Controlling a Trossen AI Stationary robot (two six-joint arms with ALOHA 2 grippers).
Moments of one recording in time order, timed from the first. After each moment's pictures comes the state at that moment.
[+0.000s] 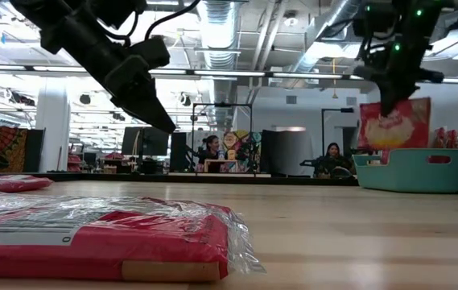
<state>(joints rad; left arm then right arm) 0.00 1.28 0.58 0.10 -0.27 -0.10 -0.55 1.00 0.87 -1.00 0.43 0.60</state>
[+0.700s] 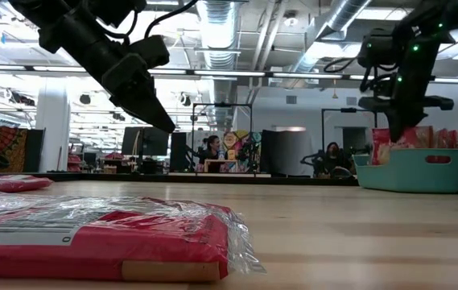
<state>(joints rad) -0.01 1.28 0.59 0.10 -0.27 -0.10 -0.79 1.02 0.70 -0.80 0.36 0.54</state>
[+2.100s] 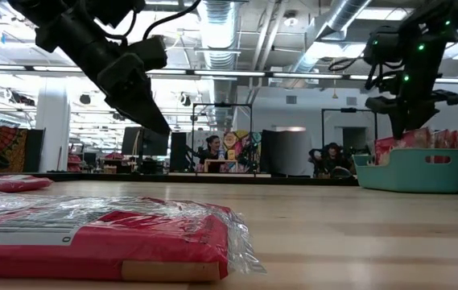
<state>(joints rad) -0.03 1.28 0.59 0.07 -0.27 -0.16 -0.81 0.97 0.68 -0.81 0.45 0.47</state>
